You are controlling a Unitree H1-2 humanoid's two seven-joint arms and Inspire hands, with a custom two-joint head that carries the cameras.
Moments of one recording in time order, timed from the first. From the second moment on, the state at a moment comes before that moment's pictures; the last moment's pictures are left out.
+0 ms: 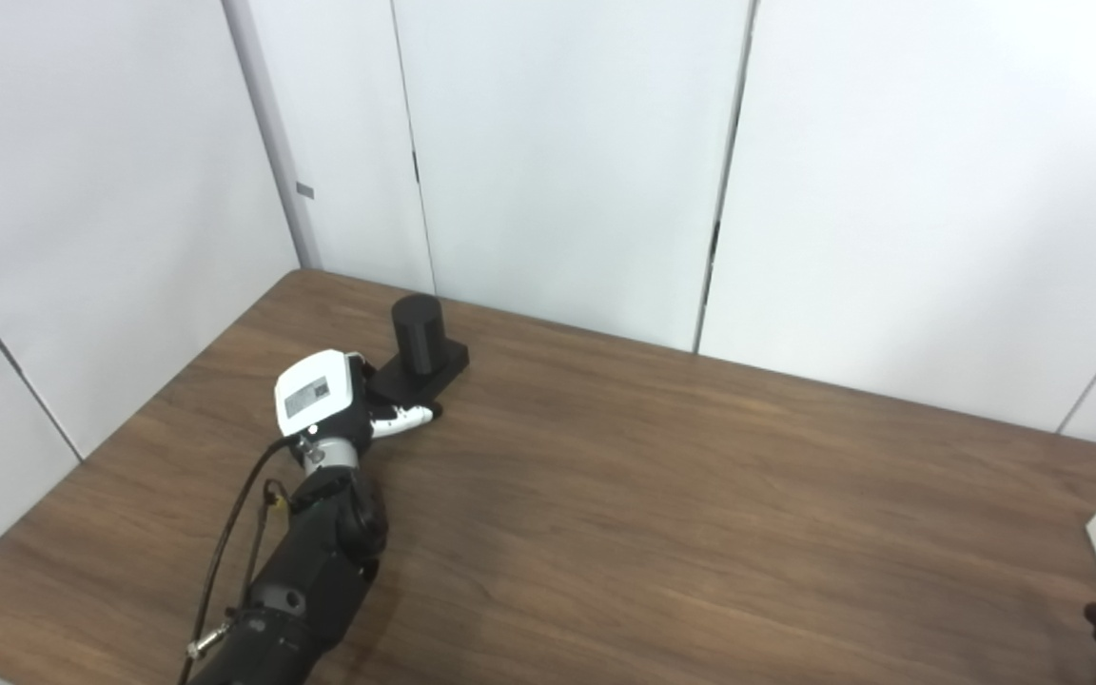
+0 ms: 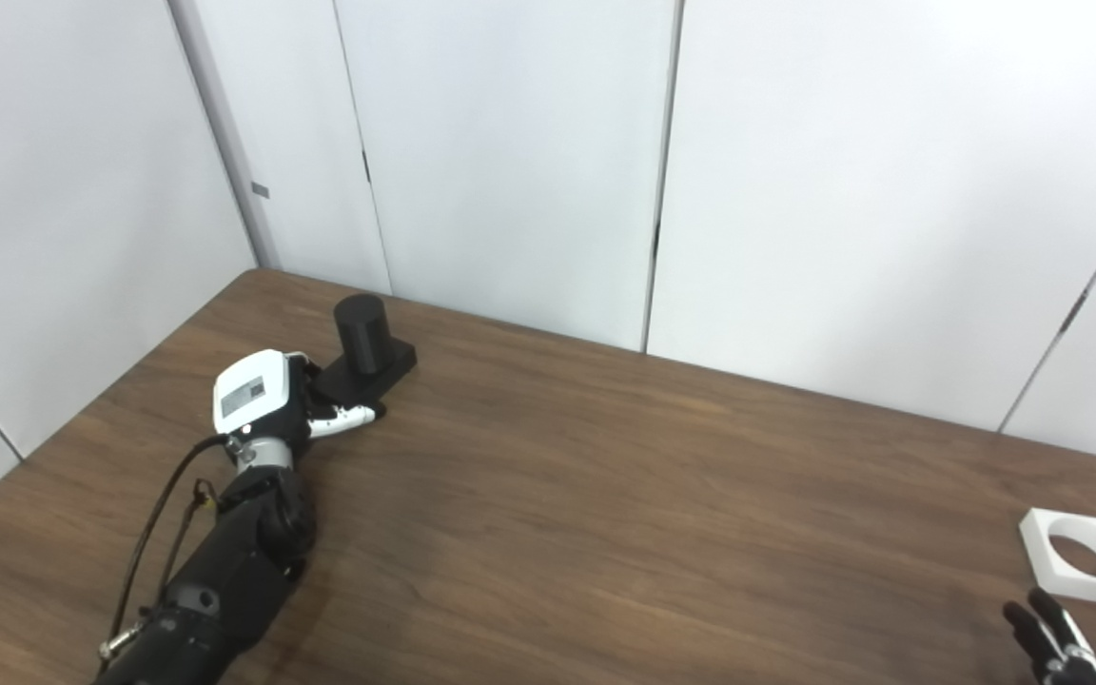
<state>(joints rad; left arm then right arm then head) -0.41 0.38 -0.06 0.51 0.74 0.44 0.37 0.20 -0.07 -0.23 -0.27 -0.01 0.05 0.12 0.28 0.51</state>
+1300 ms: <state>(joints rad) -0.26 0.38 -0.06 0.14 0.54 0.37 0.21 0.20 -0.07 -0.21 -0.28 -0.03 0.09 0.13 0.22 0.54</state>
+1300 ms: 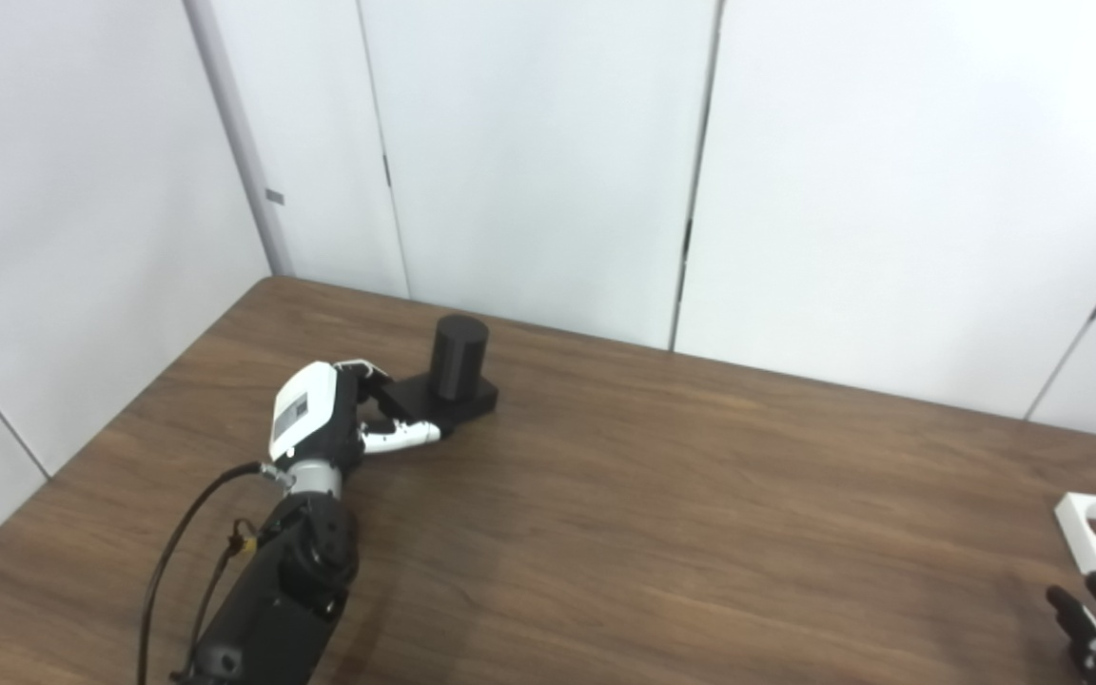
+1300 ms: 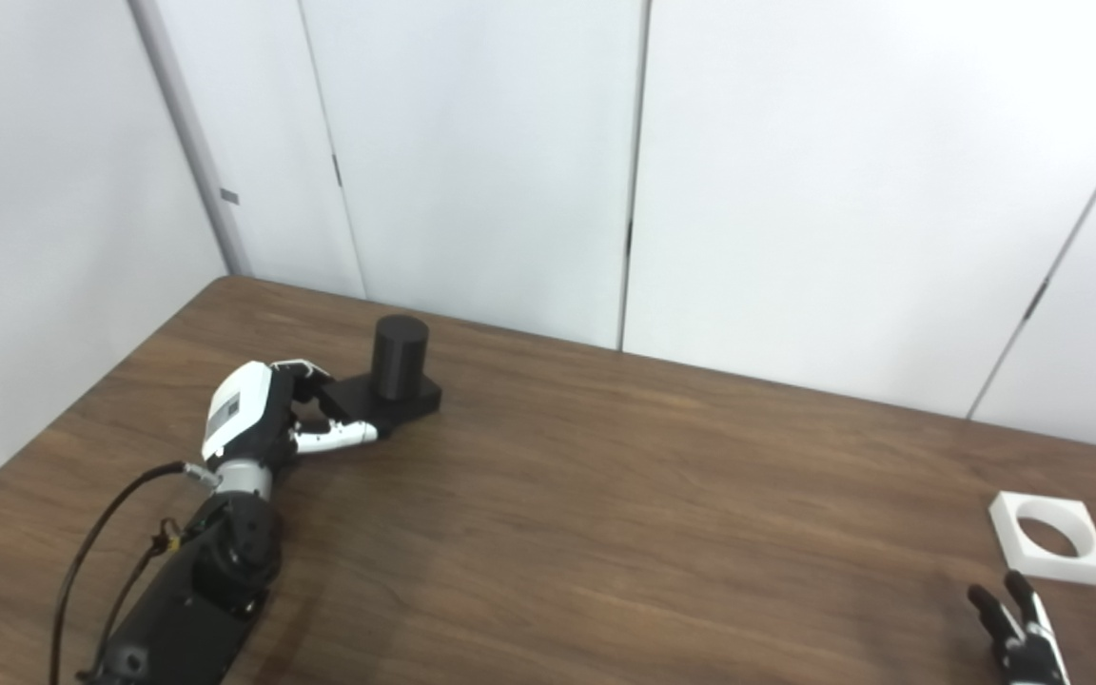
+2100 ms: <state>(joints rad) 0.01 0.36 -0.26 -0.22 0.59 0.18 0.02 0.20 -0.05 -0.14 -0.37 -0.09 0.11 0.08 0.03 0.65</state>
